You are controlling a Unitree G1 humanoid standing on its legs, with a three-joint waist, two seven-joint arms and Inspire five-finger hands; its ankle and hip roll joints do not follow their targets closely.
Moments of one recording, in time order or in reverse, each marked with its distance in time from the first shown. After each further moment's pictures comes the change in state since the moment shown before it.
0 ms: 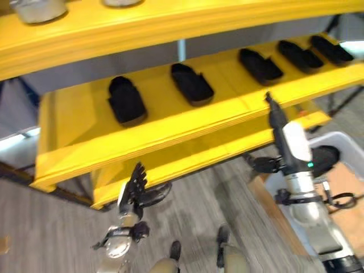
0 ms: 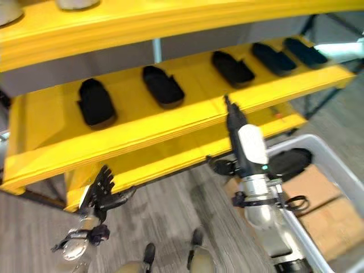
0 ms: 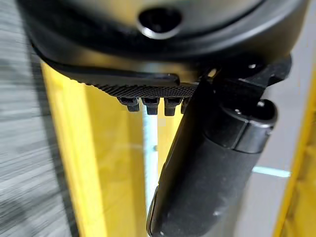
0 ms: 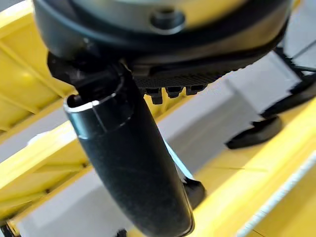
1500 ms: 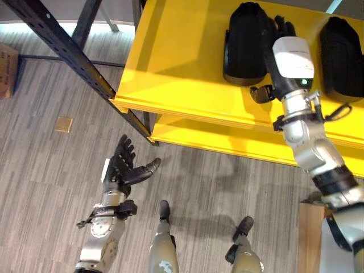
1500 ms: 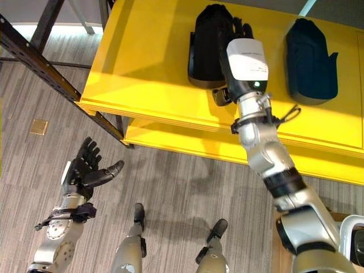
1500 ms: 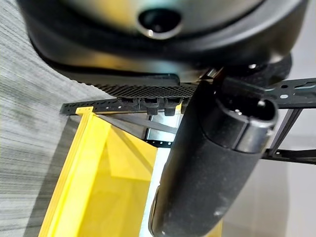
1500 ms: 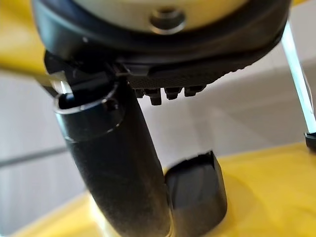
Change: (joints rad) left arm -0.151 0.119 0.034 -0.075 -0.122 -0.028 0.020; right arm -0.690 -0.145 0.172 0.294 -0.216 0.273 -0.067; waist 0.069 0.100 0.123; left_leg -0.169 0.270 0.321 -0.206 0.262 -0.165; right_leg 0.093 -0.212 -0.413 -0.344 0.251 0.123
